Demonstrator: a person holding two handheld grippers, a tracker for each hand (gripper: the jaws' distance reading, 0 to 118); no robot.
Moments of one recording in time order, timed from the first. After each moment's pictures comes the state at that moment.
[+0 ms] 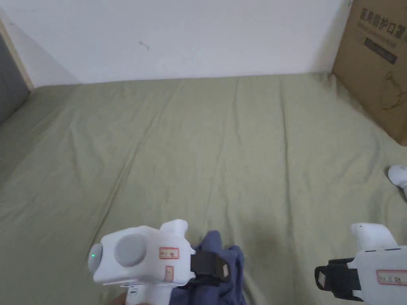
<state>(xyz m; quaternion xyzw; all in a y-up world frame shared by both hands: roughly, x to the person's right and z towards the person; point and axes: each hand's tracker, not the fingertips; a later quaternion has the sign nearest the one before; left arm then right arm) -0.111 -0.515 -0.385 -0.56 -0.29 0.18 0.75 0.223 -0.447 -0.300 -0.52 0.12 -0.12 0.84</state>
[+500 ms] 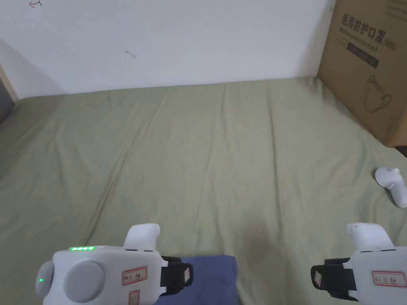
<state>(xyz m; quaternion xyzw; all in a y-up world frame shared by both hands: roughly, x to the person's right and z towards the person) -0.142 -0.467 -0.365 -0.49 -0.29 0.14 0.81 0.232 -0.443 -0.305 -0.50 0.11 -0.13 0.85</state>
